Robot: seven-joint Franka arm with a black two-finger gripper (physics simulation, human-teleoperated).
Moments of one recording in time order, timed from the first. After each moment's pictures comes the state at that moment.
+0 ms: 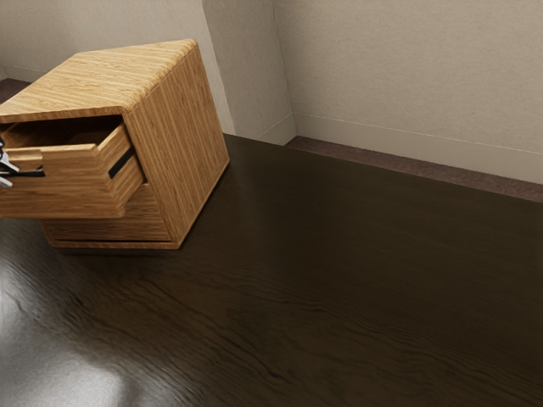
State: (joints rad) arm 0.34 -0.16 0.49 -1.70 -0.31 1.88 -0.98
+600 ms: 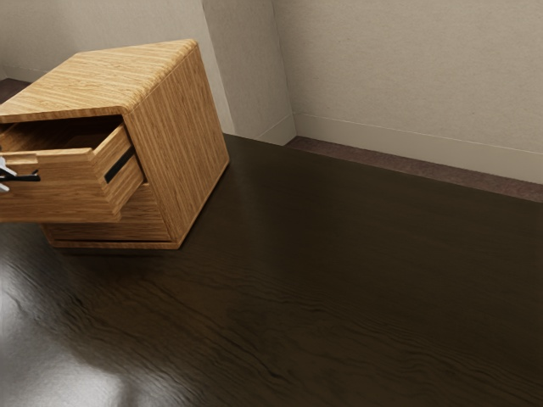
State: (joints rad) arm 0.34 -0.21 0.49 -1.74 -0.31 1.87 -0.98
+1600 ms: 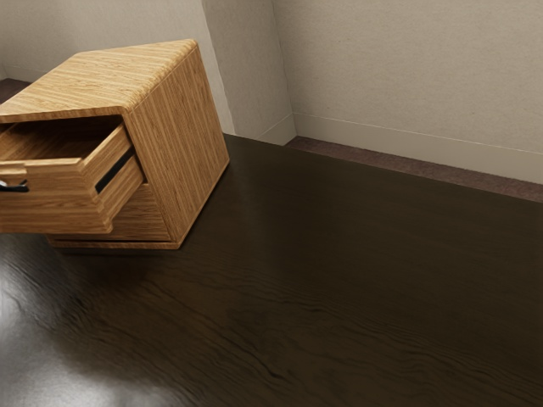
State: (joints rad) arm 0.34 -0.31 0.49 -1.83 -0.30 1.87 -0.98
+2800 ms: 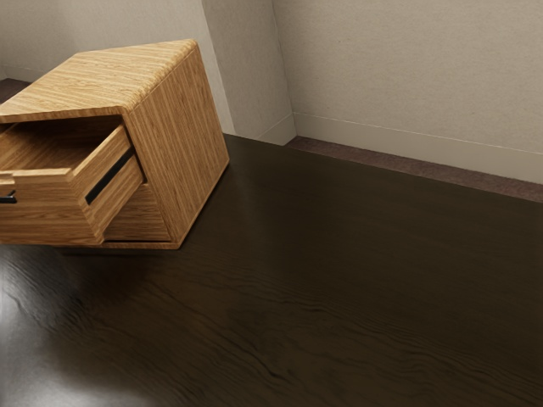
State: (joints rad) arm 0.35 -0.40 0.49 -1.91 -0.26 1.86 -0.98
